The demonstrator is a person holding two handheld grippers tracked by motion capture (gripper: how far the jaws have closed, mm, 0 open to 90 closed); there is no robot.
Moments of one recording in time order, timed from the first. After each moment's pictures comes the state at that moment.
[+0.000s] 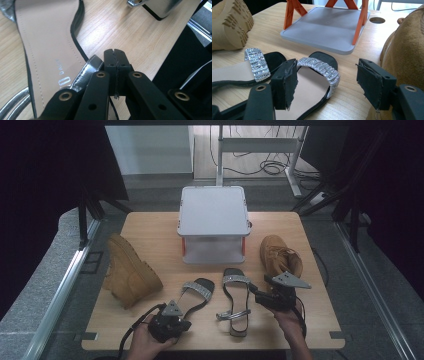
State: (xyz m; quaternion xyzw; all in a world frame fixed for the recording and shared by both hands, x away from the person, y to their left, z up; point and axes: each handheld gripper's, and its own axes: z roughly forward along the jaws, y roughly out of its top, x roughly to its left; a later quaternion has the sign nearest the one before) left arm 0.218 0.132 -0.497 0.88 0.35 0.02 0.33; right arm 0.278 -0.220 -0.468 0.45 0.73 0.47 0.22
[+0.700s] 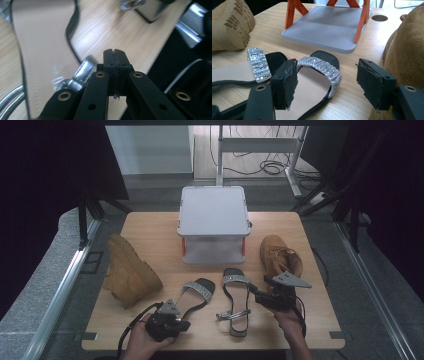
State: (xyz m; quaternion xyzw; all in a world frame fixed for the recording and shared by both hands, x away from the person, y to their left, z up) left arm 0.216 0.137 -0.485 0.87 0.34 -0.01 0.35; right arm 0.280 -0.221 -0.470 0.45 0.73 0.47 0.21
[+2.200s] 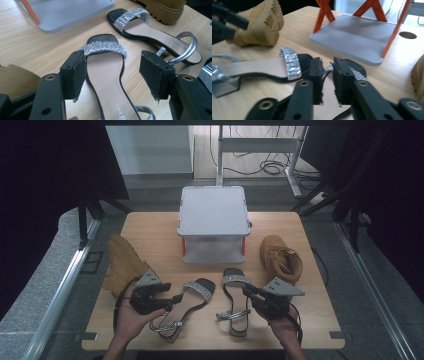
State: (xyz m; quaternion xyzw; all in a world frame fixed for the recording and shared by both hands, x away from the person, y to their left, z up) left arm 0.261 0.172 -0.442 0.81 0.40 0.09 0.42; right arm 0.253 -0.195 -0.454 0.37 0.76 0.50 0.19
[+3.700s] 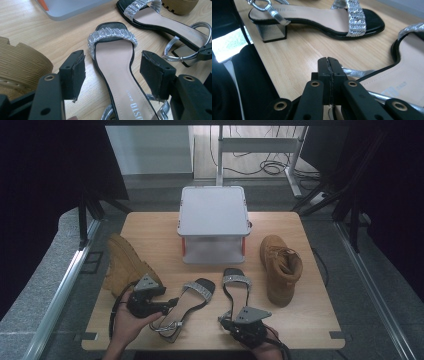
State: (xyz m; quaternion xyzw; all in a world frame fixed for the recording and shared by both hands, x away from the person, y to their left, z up) left arm 0.256 0.181 -0.456 0.81 0.42 0.10 0.39; right arm 0.209 -0.145 -0.502 0.29 0.85 0.43 0.10
